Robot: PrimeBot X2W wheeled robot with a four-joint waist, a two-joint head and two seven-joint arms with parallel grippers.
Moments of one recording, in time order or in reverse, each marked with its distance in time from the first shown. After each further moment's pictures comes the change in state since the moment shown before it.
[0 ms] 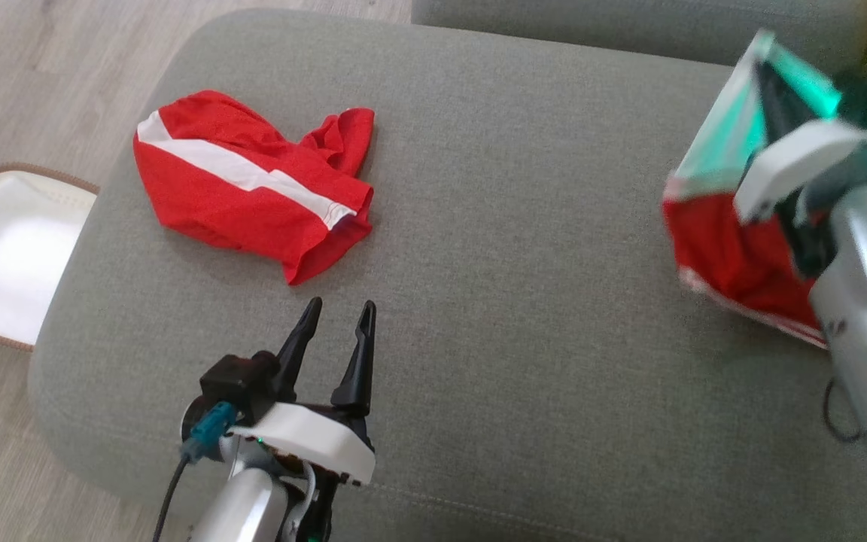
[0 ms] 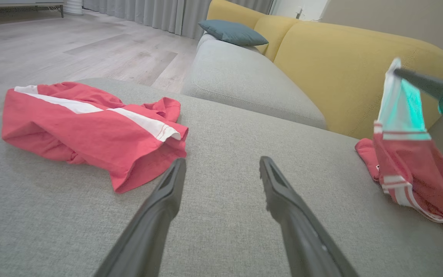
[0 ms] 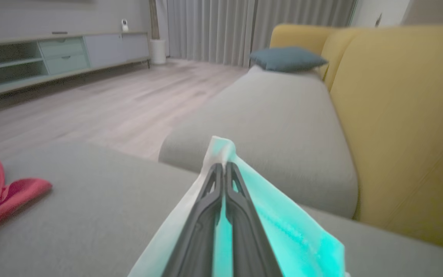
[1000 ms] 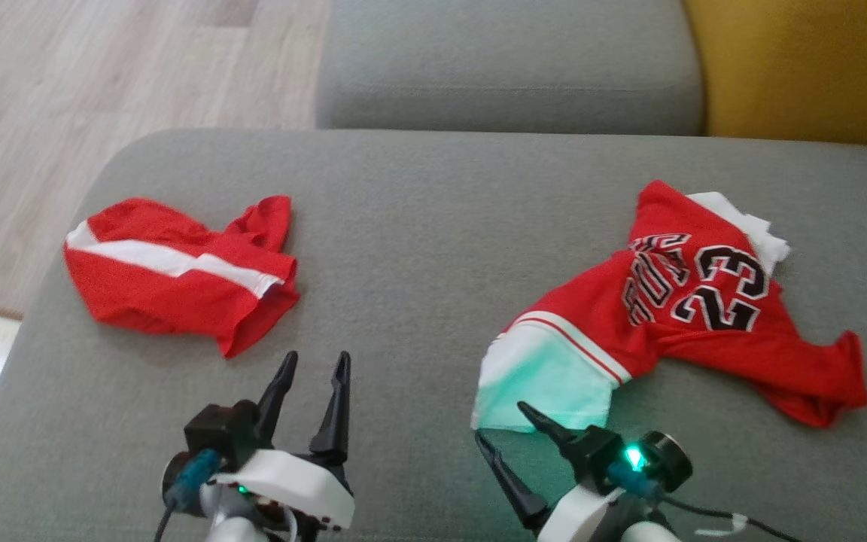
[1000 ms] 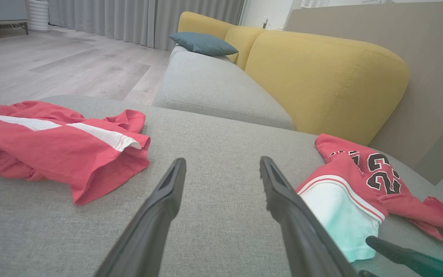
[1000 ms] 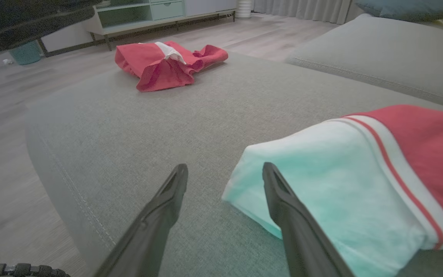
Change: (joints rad) left arm 0.102 0.000 0.054 0.017 0.031 -0.001 0.000; right arm 0.703 0.189 0.349 -0.378 -0.118 0.000 -0.045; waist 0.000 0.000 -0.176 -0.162
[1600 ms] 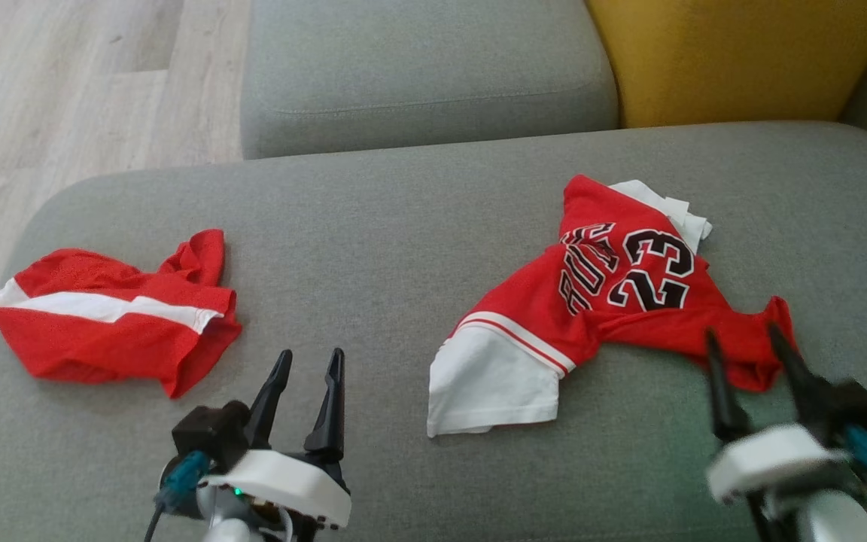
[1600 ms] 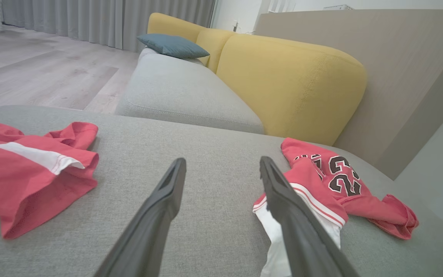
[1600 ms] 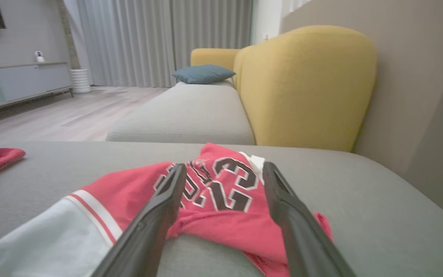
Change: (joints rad) left arm 0.020 0.000 0.019 -0.031 -0.036 0.001 0.000; right arm 0.105 0.010 -0.580 -0.300 -0.088 0.000 0.023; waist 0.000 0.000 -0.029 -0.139
